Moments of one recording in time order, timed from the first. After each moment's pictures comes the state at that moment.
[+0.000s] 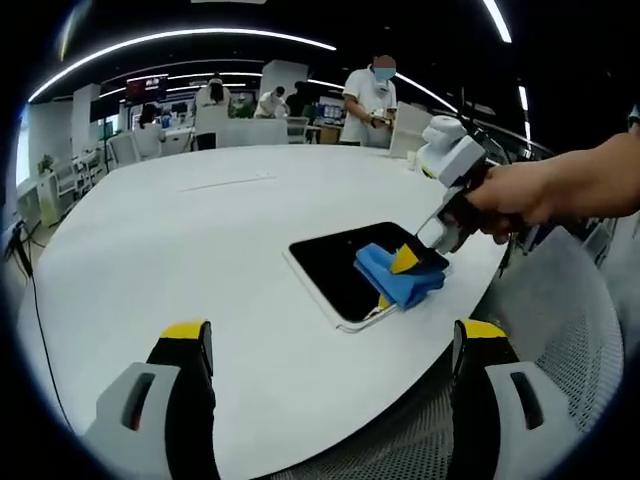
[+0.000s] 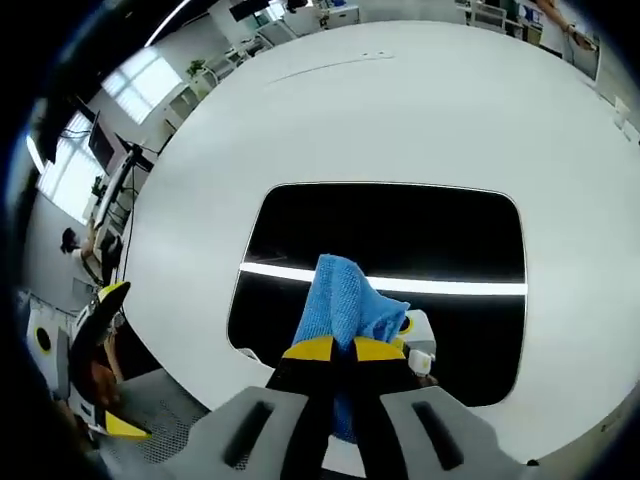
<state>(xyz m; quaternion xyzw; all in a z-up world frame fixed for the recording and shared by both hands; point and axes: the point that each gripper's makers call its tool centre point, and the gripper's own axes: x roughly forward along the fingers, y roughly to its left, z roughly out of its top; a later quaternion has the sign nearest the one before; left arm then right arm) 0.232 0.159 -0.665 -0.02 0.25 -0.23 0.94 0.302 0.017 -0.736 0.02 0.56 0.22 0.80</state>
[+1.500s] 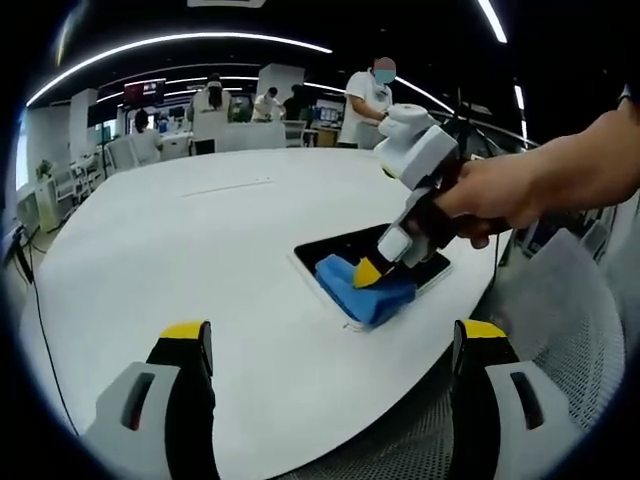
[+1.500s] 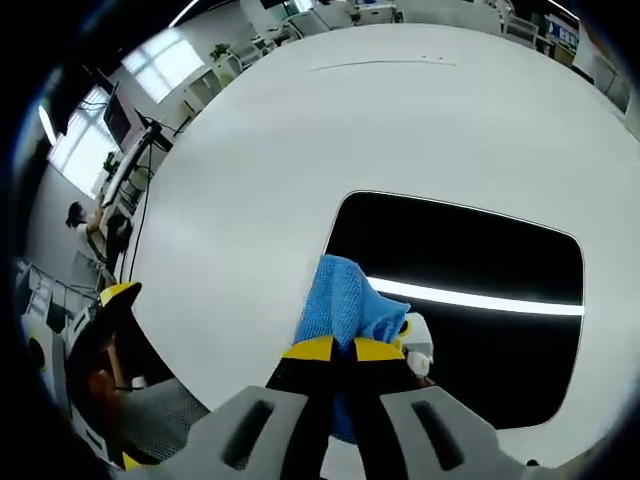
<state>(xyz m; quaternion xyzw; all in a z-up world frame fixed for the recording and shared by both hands) 0.231 0.168 -0.663 -0.01 0.24 -0.24 0.94 0.301 0.081 -0.736 -0.02 0.56 0.26 0.79</state>
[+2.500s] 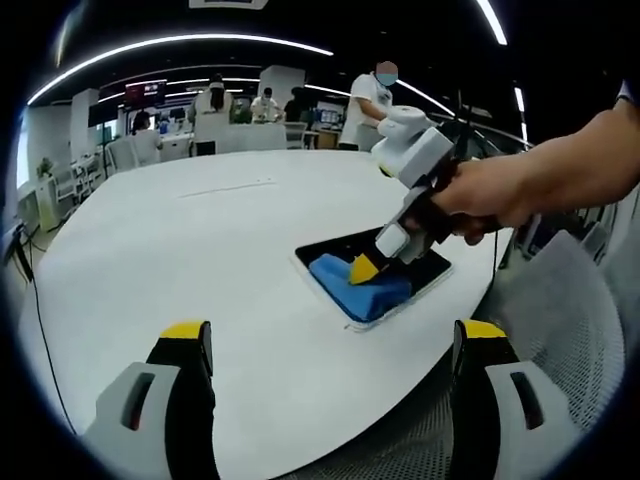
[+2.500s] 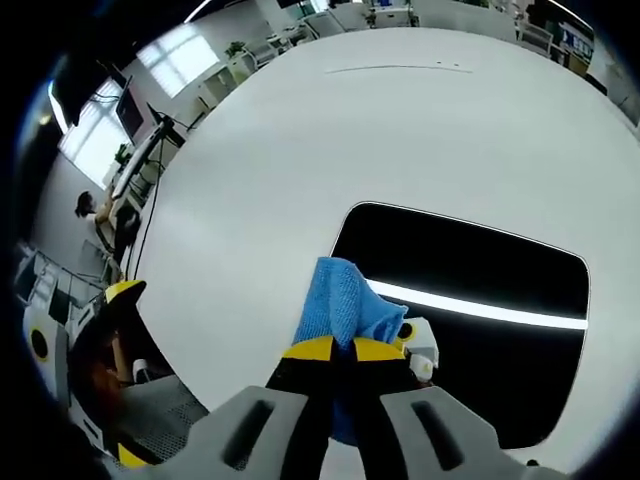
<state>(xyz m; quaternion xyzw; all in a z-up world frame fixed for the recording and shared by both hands) 0.231 0.168 -0.663 -0.02 0.24 -0.24 0.94 0.319 0.081 -0.738 -0.02 0.55 0.29 0.79</state>
